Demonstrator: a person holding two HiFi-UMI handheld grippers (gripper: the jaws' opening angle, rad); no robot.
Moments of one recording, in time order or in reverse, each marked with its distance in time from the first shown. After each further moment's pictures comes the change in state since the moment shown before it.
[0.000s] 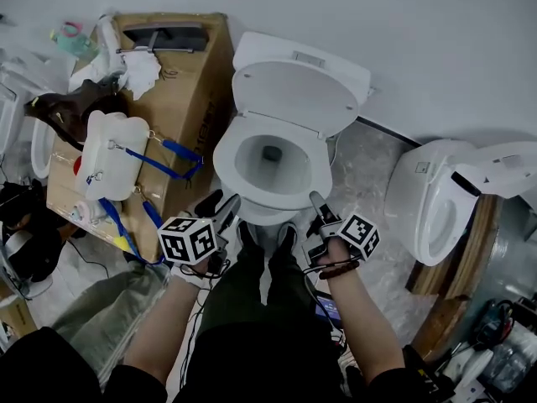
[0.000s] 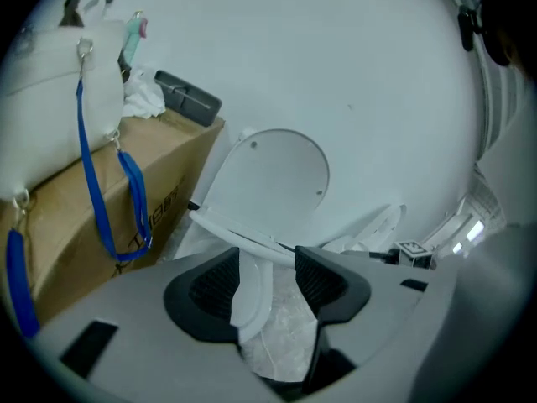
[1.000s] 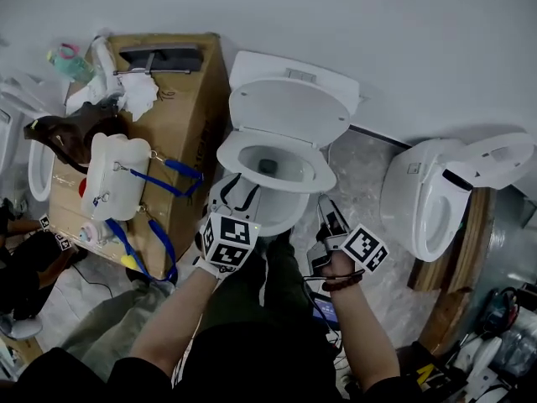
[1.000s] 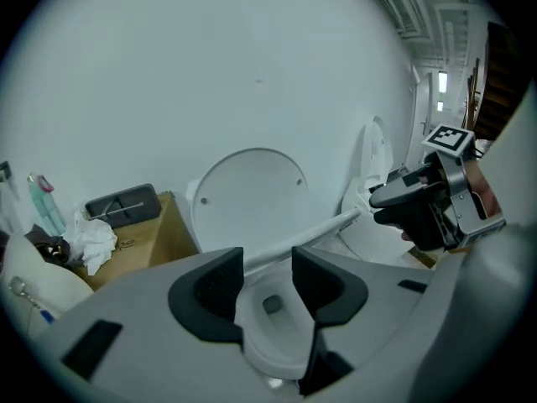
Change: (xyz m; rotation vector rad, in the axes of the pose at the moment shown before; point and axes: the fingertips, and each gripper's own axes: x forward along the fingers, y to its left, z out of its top) left arm 0.028 -0.049 0.066 0.739 -0.020 0.136; right arm -0.035 0.069 0.020 -0.217 -0.199 0.052
